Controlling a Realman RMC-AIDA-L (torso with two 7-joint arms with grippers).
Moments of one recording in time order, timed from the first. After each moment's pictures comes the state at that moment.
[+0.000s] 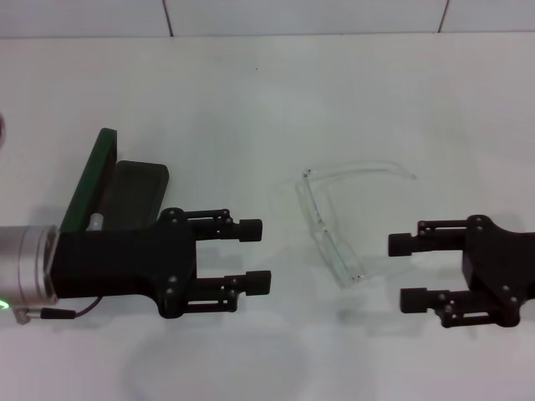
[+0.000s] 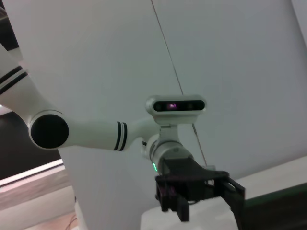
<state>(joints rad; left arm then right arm) -0.34 -2.03 1.16 0.71 1.56 1.77 -1.35 0.57 2.01 -0.57 -0.44 -2.10 -1.98 1.17</state>
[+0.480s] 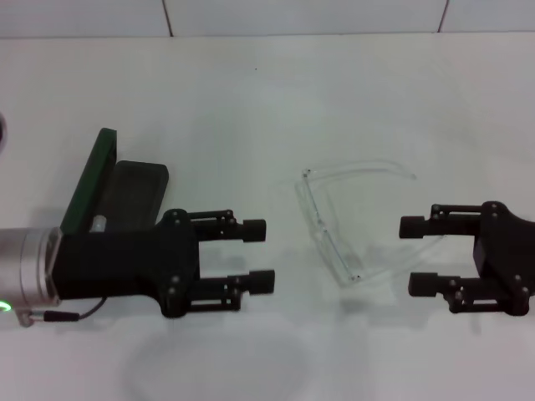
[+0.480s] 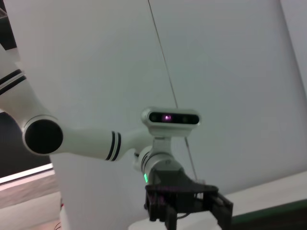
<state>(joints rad) -0.34 -2.04 1.15 0.71 1.56 1.78 -1.37 0.54 2.02 -0.56 -0.48 -2.04 -2.00 1.13</state>
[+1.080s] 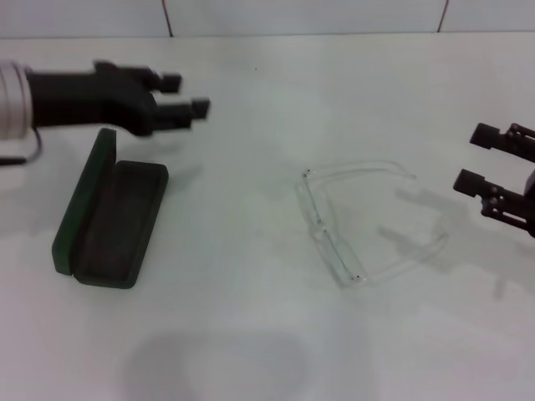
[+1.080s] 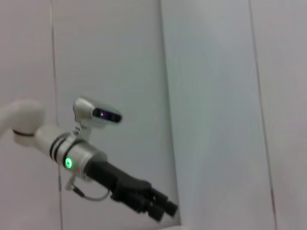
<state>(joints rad) -0.37 -2.09 1.05 1.40 2.01 1.41 -2.03 0.40 2.01 -0.56 -0.46 -1.73 -1.83 0.95</state>
